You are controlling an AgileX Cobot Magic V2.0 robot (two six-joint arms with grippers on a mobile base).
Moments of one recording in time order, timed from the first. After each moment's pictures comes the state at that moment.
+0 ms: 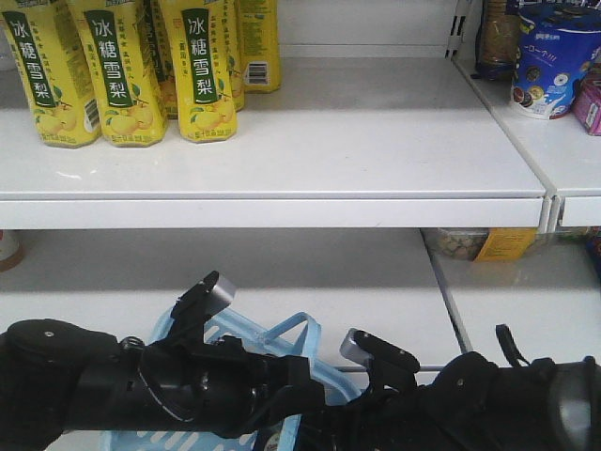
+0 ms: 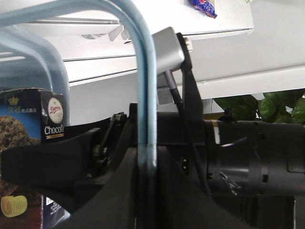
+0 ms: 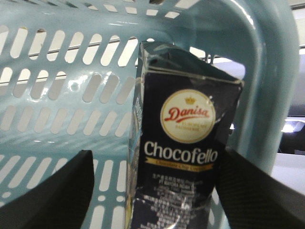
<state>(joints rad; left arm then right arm) -0.66 1.47 -0.67 -1.71 0.52 0.80 0.71 1.69 -0.60 1.26 0.25 -0.34</state>
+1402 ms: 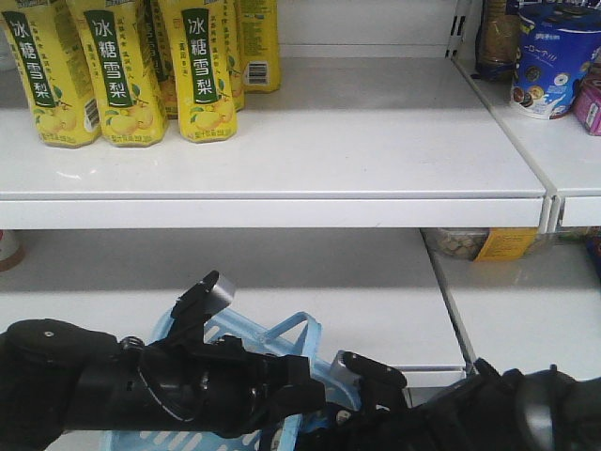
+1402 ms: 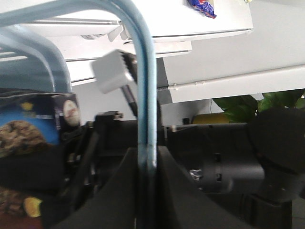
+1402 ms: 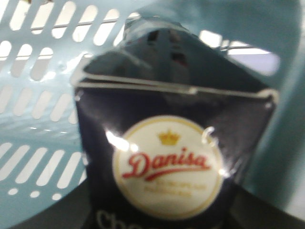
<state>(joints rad) -0.66 1.47 -0.67 -1.71 0.52 0.80 0.71 1.79 -0.56 1.74 0.29 -0.93</state>
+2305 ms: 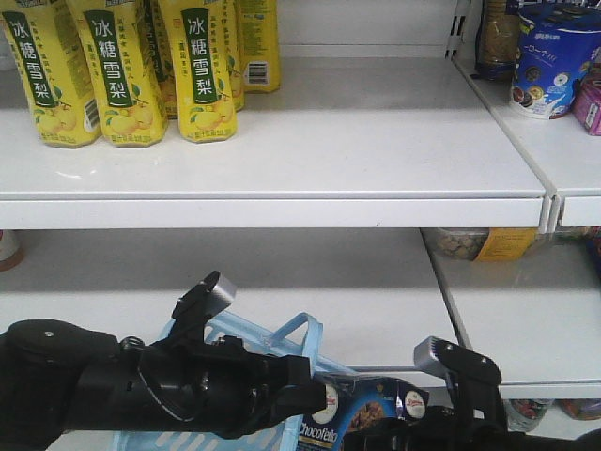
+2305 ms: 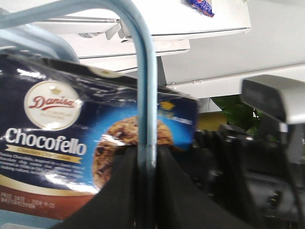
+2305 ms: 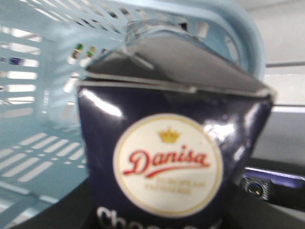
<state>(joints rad) -0.66 1.47 -0.67 -1.71 0.52 0.80 0.71 1.27 -0.34 1.74 0.16 -0.93</state>
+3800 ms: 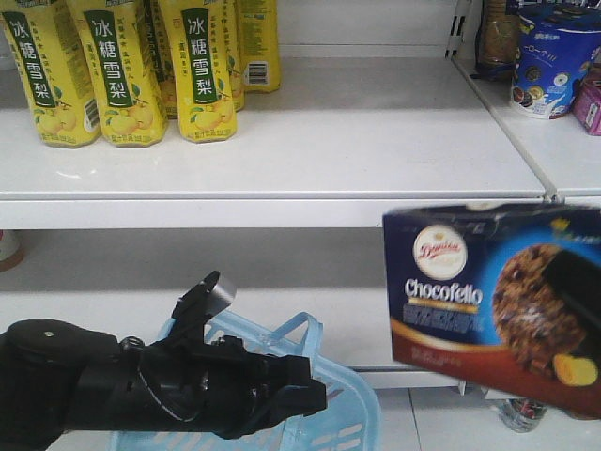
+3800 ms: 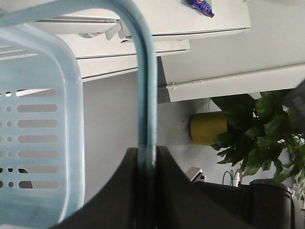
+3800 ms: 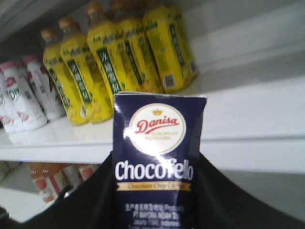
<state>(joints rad) -0.66 1.47 -0.67 -1.71 0.52 0.80 0.71 0.43 -0.43 1.76 -0.18 -1.46</state>
